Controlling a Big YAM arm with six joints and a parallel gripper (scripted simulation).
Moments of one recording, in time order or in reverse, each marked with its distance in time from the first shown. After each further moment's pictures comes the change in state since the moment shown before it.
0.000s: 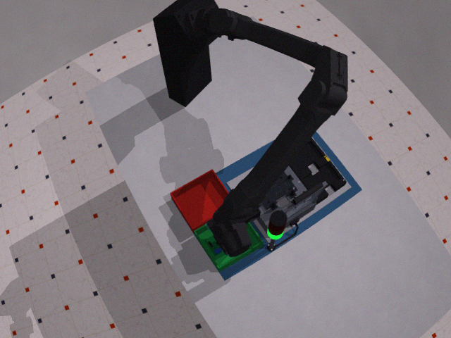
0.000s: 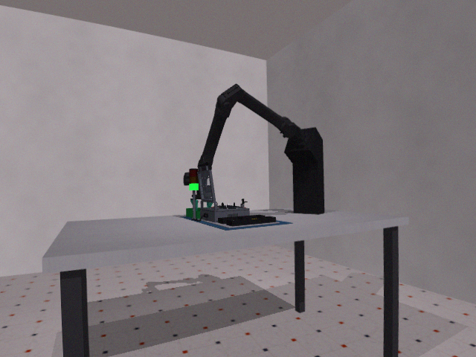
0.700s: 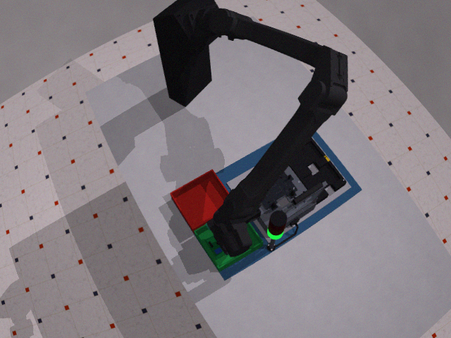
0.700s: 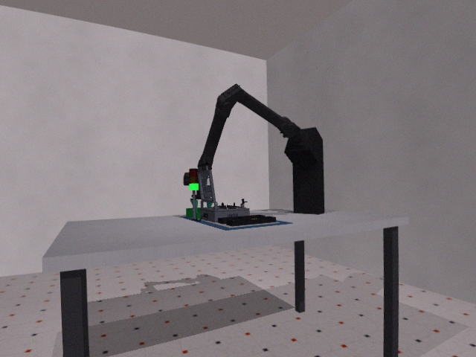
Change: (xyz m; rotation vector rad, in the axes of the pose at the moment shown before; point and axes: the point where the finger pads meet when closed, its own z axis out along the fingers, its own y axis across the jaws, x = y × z) arm 0.000 -0.001 0.001 0.002 0.002 0.000
